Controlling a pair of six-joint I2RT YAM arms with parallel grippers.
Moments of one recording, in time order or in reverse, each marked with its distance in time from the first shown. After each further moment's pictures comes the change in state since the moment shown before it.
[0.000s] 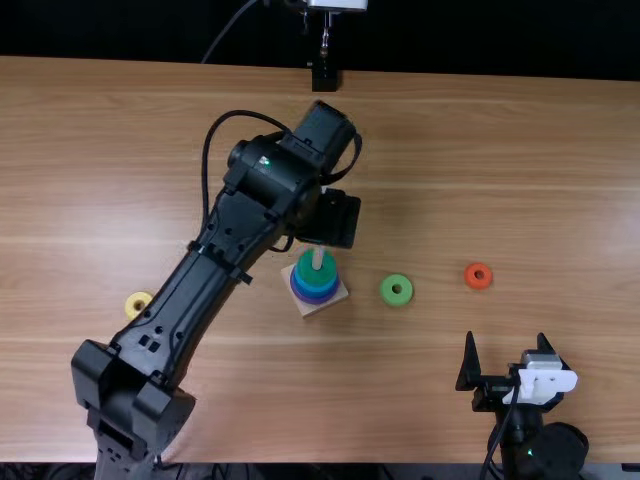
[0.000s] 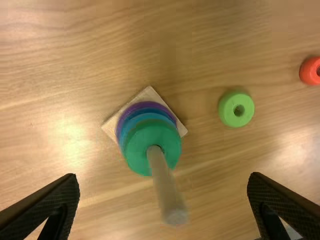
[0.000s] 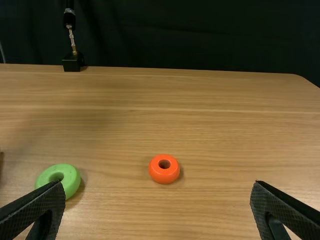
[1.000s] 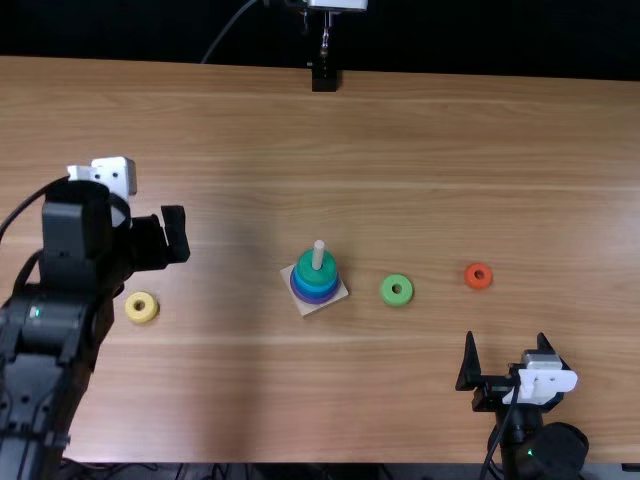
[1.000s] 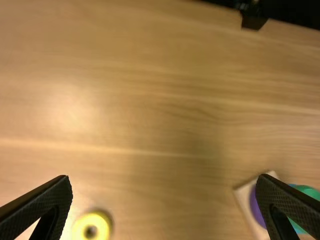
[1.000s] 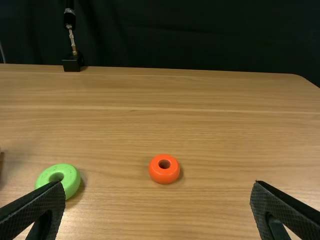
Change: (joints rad) left arm 0.459 -0.840 -1.043 0.779 -0.015 0.225; right arm 0.000 0.000 0.000 0.000 0.000 0.000
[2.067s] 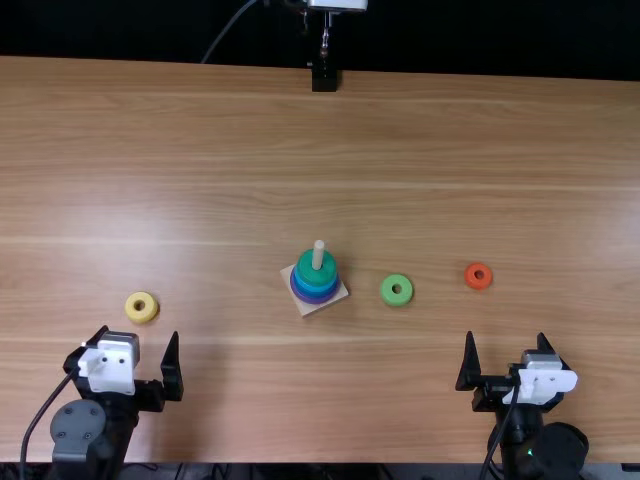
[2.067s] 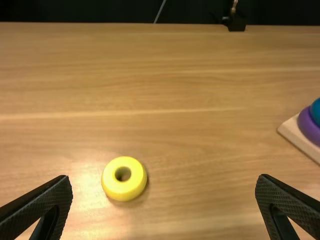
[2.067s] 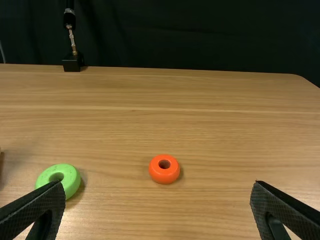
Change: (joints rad) left arm 0.031 -1.044 -0.999 0.292 0.003 0.142; right arm 0.000 0.000 0.000 0.000 0.000 0.000
